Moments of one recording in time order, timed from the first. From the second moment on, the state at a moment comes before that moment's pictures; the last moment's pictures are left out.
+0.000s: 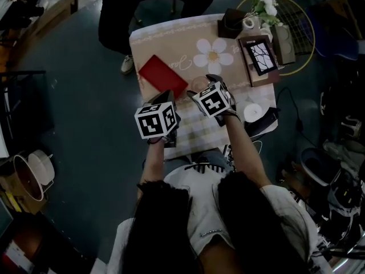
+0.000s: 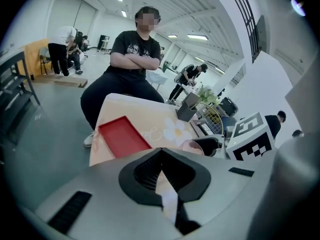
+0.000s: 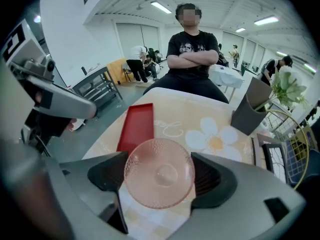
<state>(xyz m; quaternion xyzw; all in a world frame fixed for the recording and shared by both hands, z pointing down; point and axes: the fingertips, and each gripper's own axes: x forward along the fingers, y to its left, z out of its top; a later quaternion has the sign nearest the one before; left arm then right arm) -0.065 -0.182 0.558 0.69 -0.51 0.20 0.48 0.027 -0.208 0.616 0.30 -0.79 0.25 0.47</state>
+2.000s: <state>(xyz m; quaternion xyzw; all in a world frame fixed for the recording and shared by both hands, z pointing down) -0.054 -0.125 0.503 0.72 -0.51 0.17 0.43 0.064 -0.151 0.477 0.48 -0.81 0.24 0.25</state>
